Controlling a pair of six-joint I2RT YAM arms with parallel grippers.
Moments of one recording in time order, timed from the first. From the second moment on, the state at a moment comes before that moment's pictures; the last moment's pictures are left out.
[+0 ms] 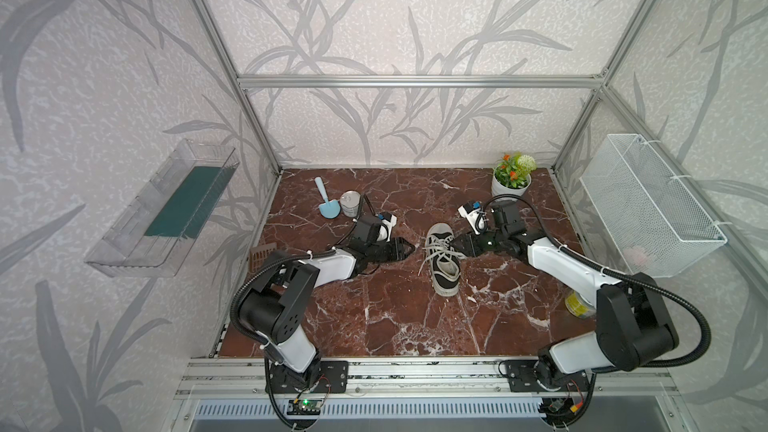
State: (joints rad) left arm -0.45 1.66 0.75 0.22 0.50 -0.62; right arm 0.34 1.48 0.89 -0.26 -0.52 0.06
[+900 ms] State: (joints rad) left arm -0.55 1.75 0.72 0.30 0.54 -0.67; right arm 0.40 1.66 1.06 -0.34 -0.61 0.05
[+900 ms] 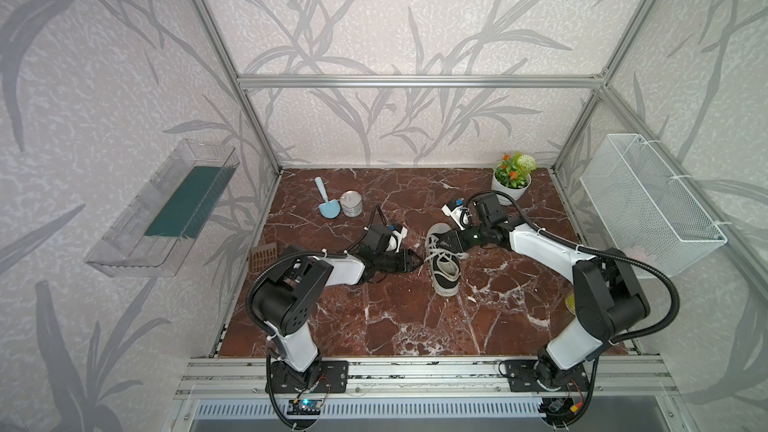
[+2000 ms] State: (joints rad) left arm -0.57 1.85 0.71 0.47 0.58 -0.74; right arm 0.43 1.83 1.17 -0.37 -0.68 -0.01
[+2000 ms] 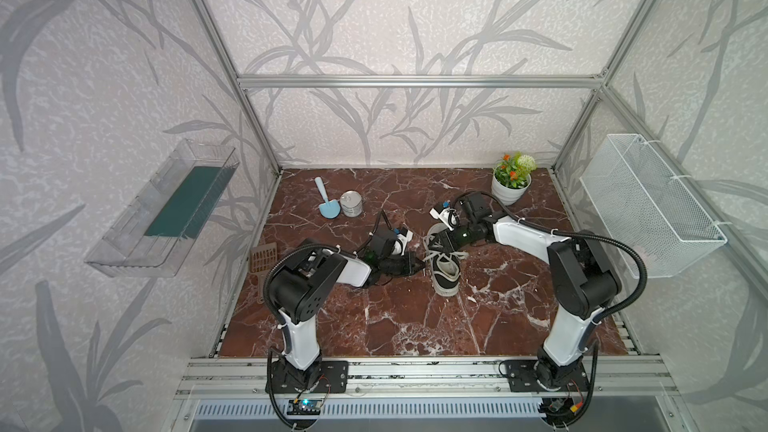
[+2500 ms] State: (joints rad) left arm -0.56 1.85 0.72 0.45 0.58 -0.74; right arm 0.47 1.81 1.16 -0.40 -0.63 -0.10
